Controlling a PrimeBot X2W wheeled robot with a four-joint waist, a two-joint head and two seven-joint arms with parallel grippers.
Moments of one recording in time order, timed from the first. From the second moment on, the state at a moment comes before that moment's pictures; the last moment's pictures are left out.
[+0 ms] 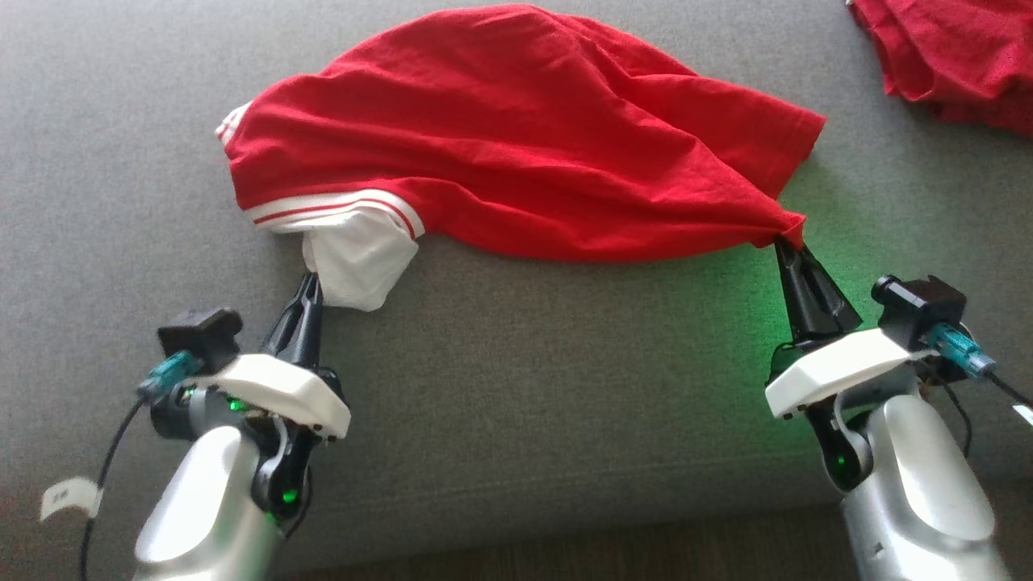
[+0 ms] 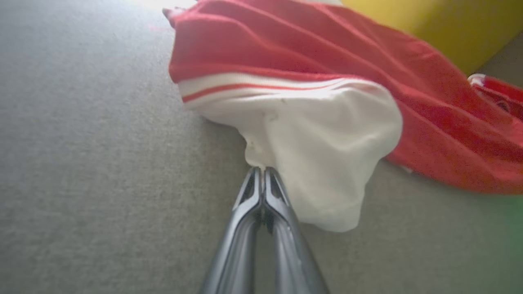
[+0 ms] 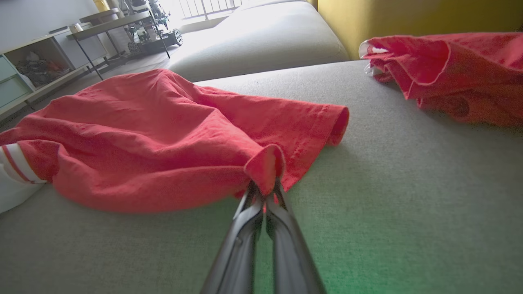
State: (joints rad) left arm -0.38 0.14 -0.31 0.64 -0.47 -0.12 -0.26; right arm -0.34 -0.05 -0.03 0.47 0.16 0.13 -0.26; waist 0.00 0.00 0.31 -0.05
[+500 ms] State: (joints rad) left arm -0.21 0.15 -0.17 0.17 -0.76 -0.12 -0.25; right arm -0.30 -0.05 -0.05 0.41 0.14 0.13 -0.25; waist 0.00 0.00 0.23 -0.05
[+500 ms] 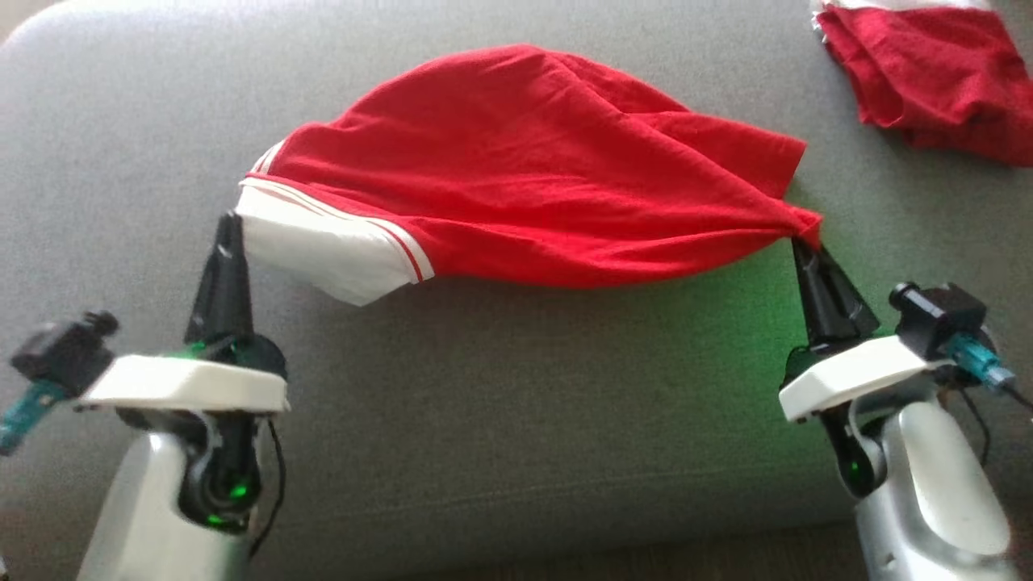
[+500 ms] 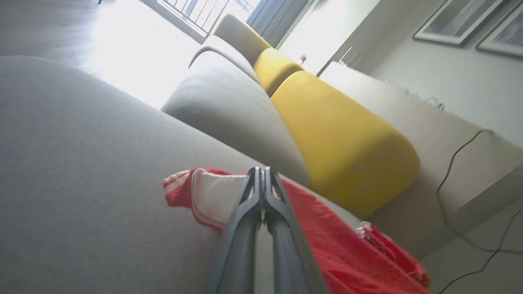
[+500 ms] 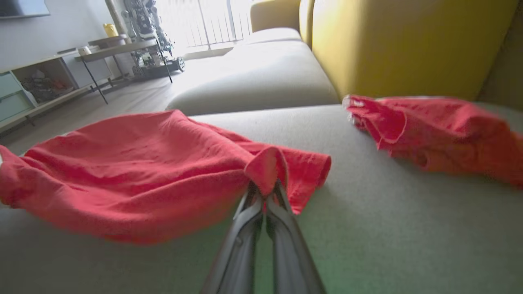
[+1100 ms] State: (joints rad) left arm -0.68 0.08 0.02 -0.06 -1.29 0.17 0.09; right arm -0.67 -0.10 -0.05 0.20 0.21 0.13 -0.06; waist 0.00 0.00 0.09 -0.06
